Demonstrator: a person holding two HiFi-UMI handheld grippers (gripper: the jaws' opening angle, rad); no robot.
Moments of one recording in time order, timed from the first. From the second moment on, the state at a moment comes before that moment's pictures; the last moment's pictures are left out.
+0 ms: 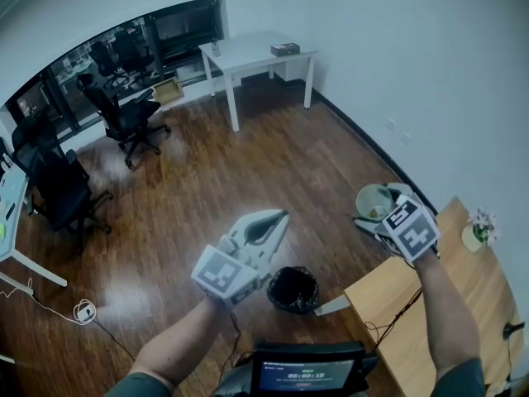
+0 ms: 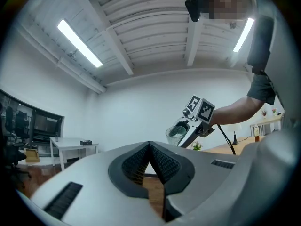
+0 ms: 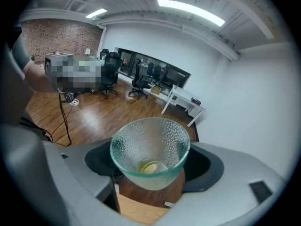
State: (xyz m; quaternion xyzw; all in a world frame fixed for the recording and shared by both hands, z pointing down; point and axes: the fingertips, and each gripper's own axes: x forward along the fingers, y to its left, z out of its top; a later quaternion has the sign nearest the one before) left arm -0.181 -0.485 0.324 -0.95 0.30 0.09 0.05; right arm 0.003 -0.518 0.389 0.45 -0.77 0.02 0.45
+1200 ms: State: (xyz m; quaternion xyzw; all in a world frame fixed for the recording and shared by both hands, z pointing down) left arm -0.189 -0.456 0.303 -0.95 0.24 0.10 0.16; right arm -0.001 -0.536 0.365 0.41 -0.71 -0.10 0.56
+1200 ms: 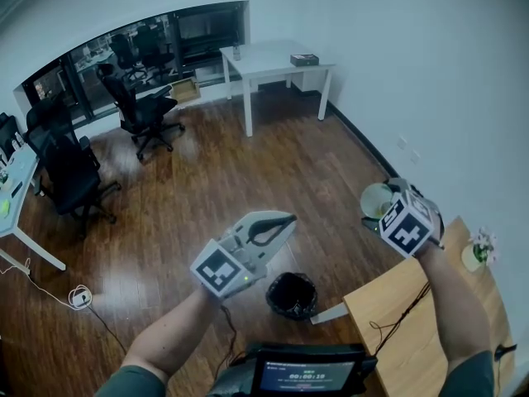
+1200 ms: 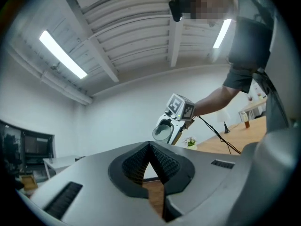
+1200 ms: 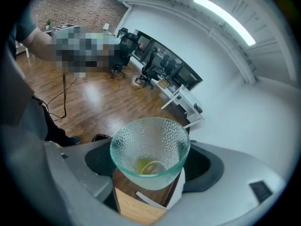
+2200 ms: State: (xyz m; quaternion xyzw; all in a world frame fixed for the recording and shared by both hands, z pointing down) left arm -0.182 -0.441 0.284 -0.94 0.25 0.10 0.23; right arm -0.006 -0.541 0.359 0.39 -0.66 -0.17 0.62
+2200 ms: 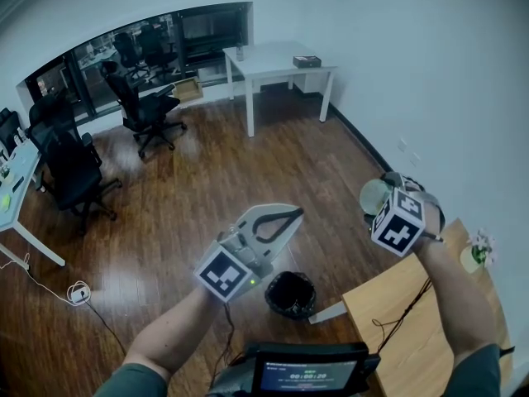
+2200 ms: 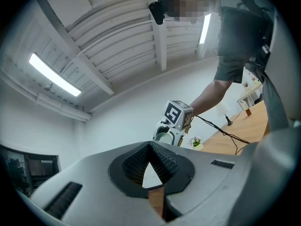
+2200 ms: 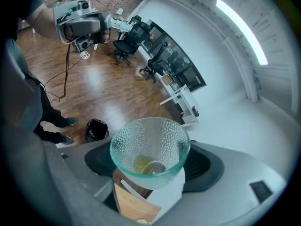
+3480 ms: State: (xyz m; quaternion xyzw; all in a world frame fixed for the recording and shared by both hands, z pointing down) left arm -0.188 -0.447 0.282 -0.93 0.26 0.12 0.23; right arm -0.024 -0.549 0.355 0.33 -0.57 -0.27 0.70
